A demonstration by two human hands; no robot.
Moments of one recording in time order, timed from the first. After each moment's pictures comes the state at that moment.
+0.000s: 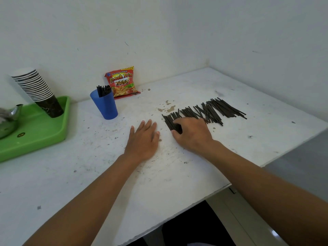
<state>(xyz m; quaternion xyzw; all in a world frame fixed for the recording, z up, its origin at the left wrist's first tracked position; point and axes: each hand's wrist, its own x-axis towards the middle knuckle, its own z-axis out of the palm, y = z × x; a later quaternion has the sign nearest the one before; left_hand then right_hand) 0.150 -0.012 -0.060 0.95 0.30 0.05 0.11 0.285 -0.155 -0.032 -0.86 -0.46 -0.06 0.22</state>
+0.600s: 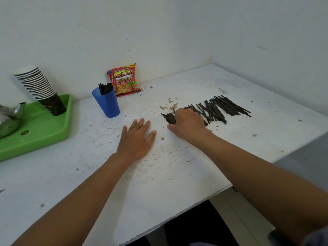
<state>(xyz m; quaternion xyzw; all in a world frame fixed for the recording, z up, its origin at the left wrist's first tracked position) 0.131 0.008 -0.061 0.94 0.33 0.05 0.09 0.283 -0.119 -0.008 -0.91 -0.39 0.02 0.16</state>
